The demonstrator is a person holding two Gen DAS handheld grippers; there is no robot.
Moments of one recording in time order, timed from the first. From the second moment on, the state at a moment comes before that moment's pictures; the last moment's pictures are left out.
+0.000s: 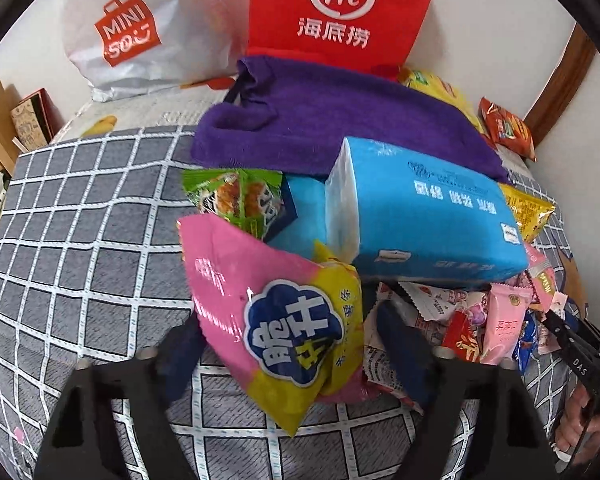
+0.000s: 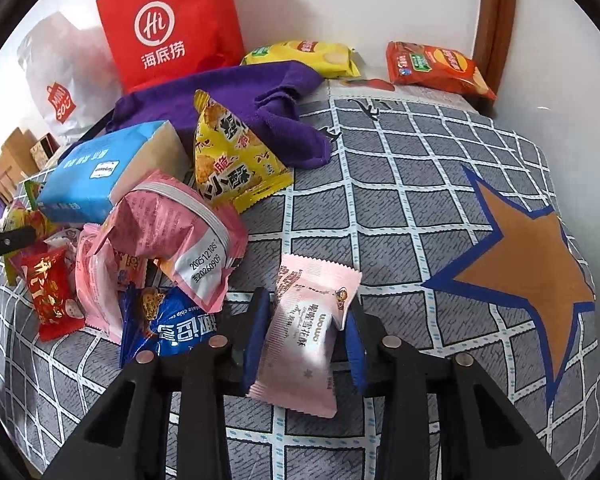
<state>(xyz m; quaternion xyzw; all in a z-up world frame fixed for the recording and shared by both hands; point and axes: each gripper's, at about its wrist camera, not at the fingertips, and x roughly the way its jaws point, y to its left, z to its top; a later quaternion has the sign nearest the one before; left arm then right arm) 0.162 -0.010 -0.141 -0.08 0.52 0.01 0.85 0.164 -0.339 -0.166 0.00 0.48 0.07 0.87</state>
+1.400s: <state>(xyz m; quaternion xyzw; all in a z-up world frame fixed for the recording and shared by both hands) 0.142 0.014 -0.031 -0.05 0.48 -0.07 0.87 0.129 -0.284 -0.032 0.00 0.38 0.08 0.92</state>
